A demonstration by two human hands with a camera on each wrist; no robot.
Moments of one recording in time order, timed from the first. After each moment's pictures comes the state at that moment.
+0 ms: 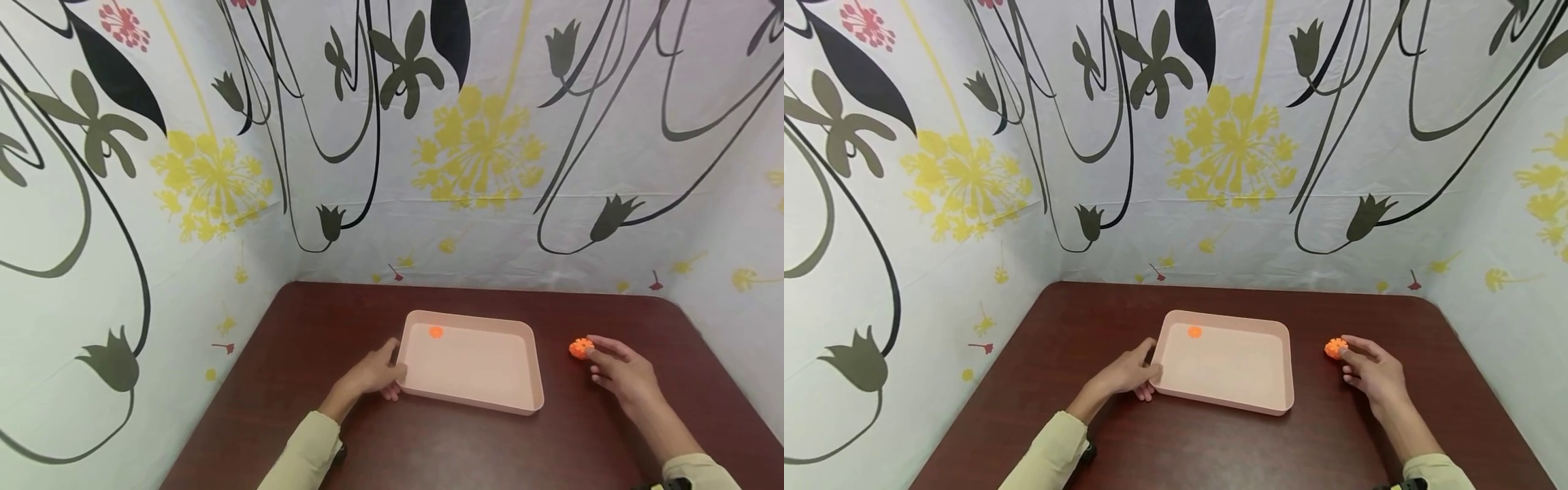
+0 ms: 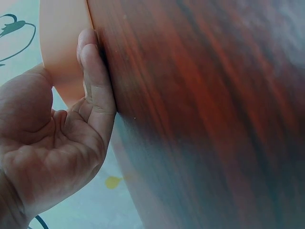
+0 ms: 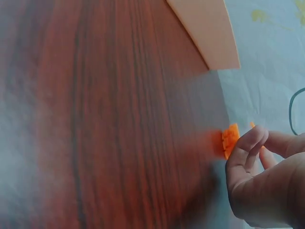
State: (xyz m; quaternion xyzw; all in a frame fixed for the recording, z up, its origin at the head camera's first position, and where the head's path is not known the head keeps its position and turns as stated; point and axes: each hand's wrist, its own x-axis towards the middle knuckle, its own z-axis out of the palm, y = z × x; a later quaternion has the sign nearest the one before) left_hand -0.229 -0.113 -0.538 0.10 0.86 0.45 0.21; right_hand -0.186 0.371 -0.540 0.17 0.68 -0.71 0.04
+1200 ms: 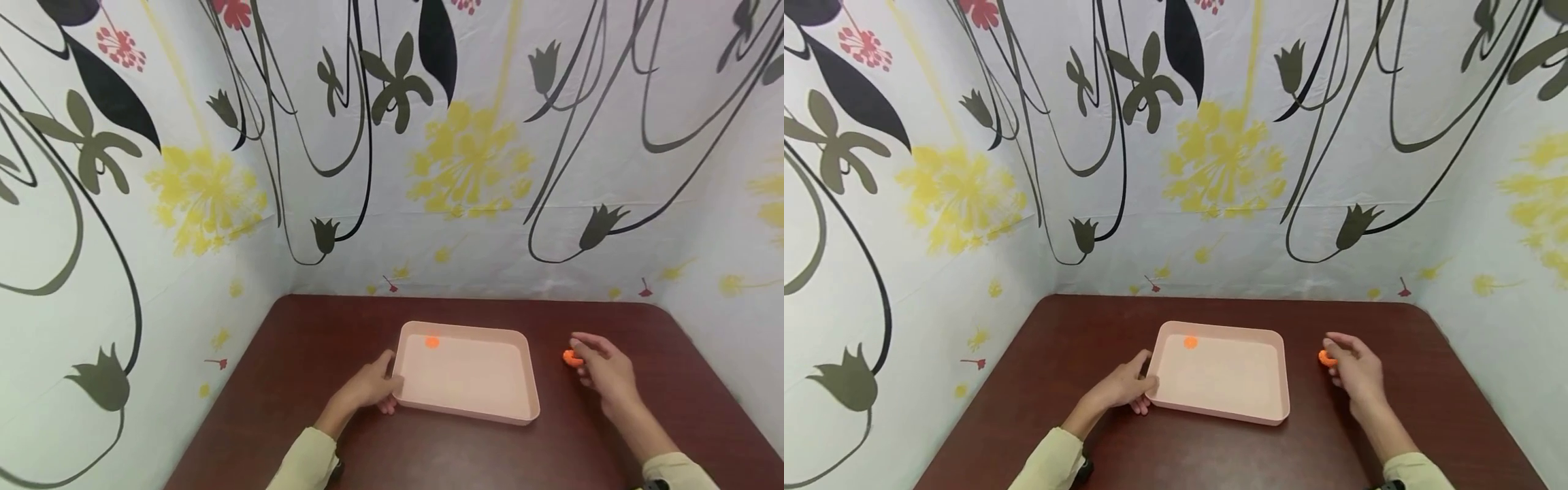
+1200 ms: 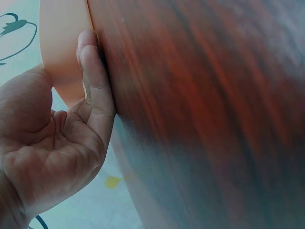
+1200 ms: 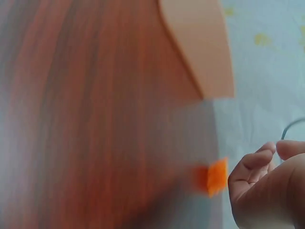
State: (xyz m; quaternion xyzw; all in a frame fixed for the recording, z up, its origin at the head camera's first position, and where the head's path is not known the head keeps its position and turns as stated) left_hand -0.225 -0.113 -0.536 0.10 0.87 0.44 0.20; right_hand -0.198 0.338 -0.526 0.19 0.74 -0.64 -0.03
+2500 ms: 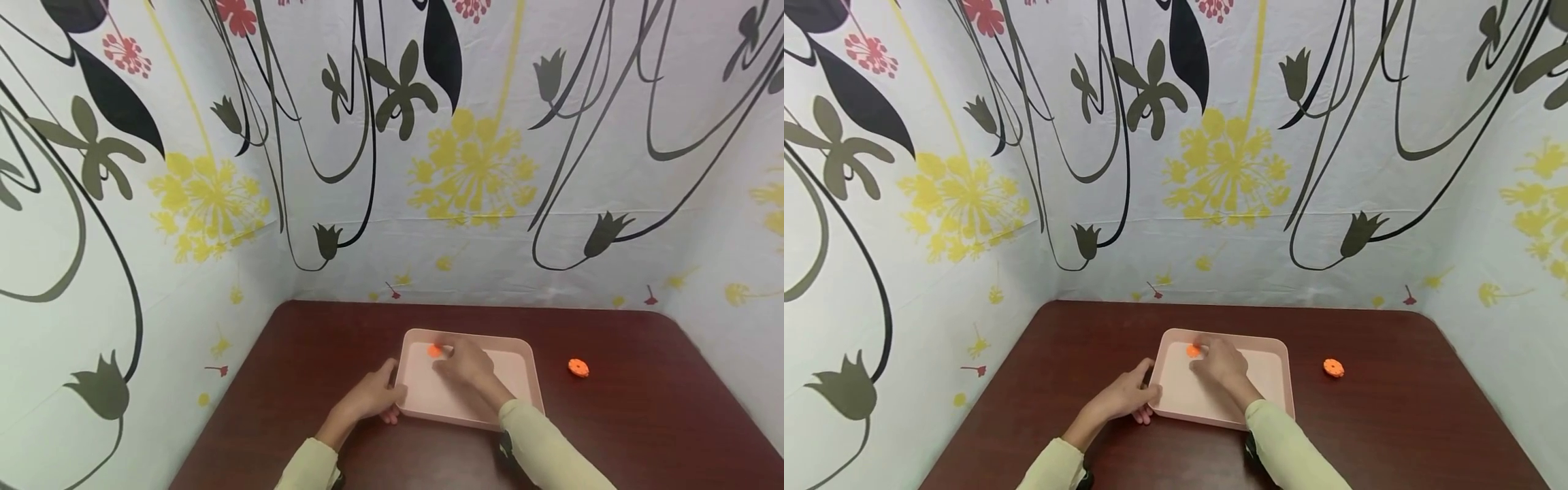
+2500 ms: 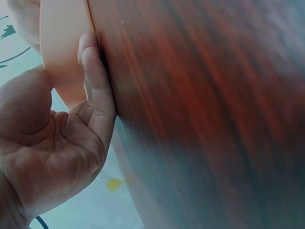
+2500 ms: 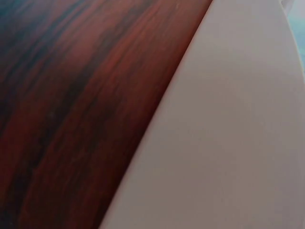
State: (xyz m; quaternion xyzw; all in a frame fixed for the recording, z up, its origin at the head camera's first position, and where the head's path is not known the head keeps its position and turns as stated) left_hand -0.226 -0.113 -0.536 0.10 0.86 0.45 0.19; right_hand -0.271 0.127 -0.538 -0.03 0.95 -0.32 0.00
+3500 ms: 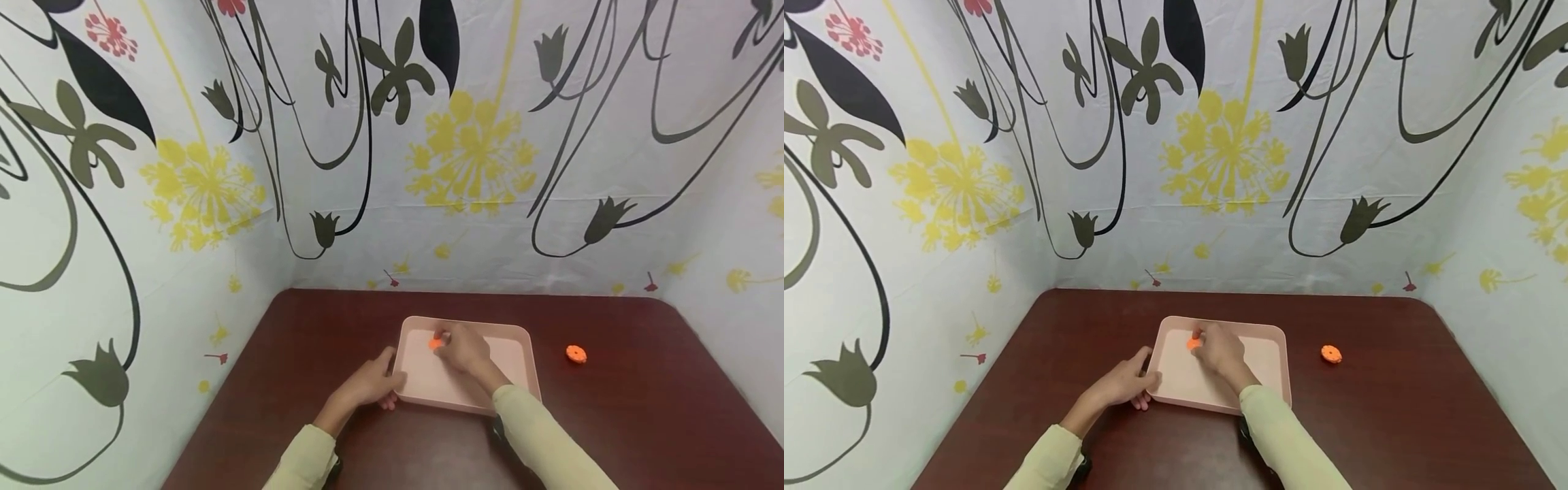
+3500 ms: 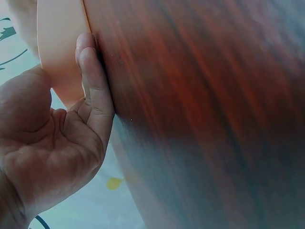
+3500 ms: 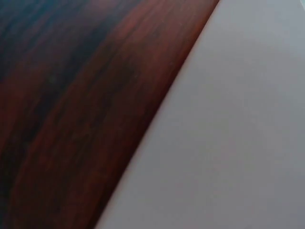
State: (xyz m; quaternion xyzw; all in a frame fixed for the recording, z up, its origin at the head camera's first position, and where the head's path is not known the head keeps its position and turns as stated) left_hand -0.226 -0.113 -0.539 0.11 0.87 0.43 0.19; right_hand -0.279 0.127 -0.545 -0.05 0.95 -0.30 0.01
